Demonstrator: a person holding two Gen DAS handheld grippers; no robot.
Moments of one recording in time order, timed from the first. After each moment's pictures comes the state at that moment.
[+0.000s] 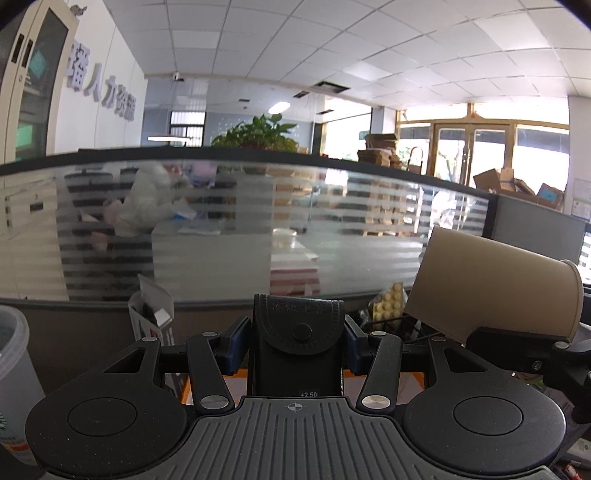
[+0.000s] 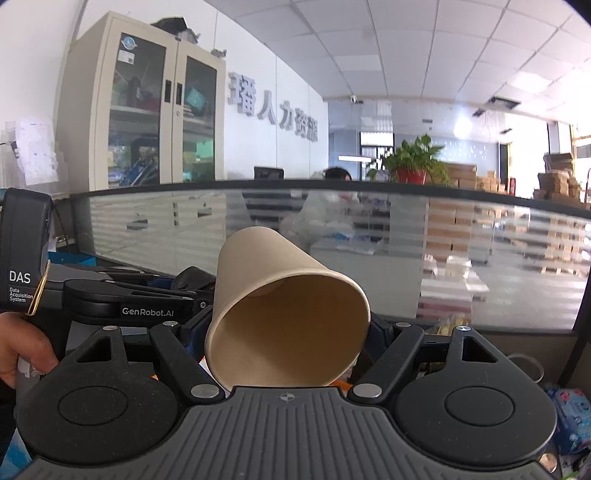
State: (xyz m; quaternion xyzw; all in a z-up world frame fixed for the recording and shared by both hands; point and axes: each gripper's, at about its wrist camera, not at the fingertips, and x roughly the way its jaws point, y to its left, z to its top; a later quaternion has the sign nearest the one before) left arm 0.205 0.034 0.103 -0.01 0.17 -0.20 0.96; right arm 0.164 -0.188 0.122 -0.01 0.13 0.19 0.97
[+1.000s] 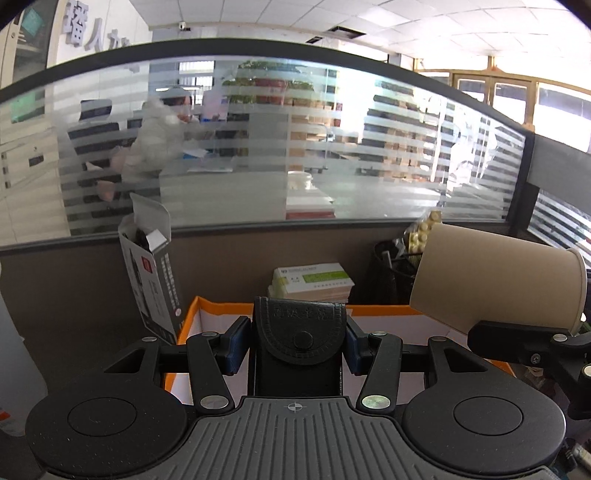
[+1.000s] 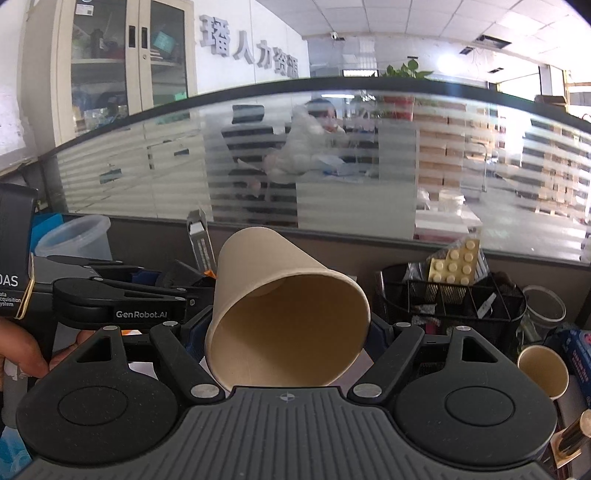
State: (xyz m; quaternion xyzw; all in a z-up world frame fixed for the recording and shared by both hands) left arm 0.249 0.024 0.052 0.01 0.26 -0.18 0.95; right arm 0.217 -0.194 0.064 0.00 0.23 0.16 0.96
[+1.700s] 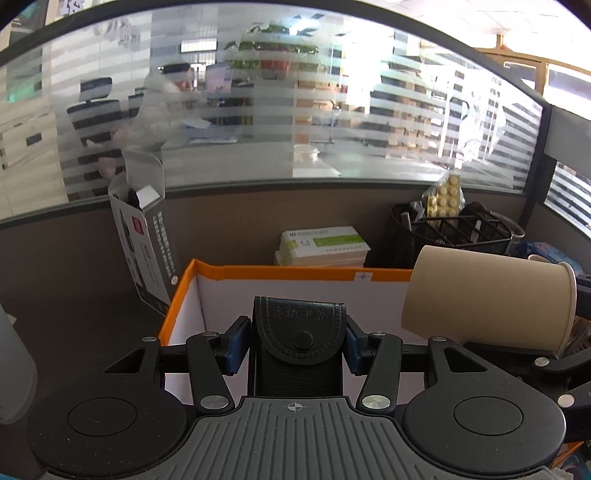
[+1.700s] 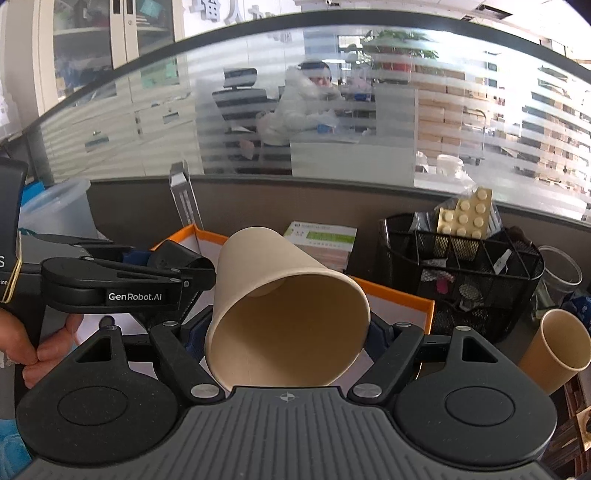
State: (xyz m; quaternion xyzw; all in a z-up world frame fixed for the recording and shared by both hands) left arm 0.277 0.019 0.017 0.02 0.31 -0.17 0.94; right arm 0.243 -0.188 0.021 0.00 0.29 0.16 0.94
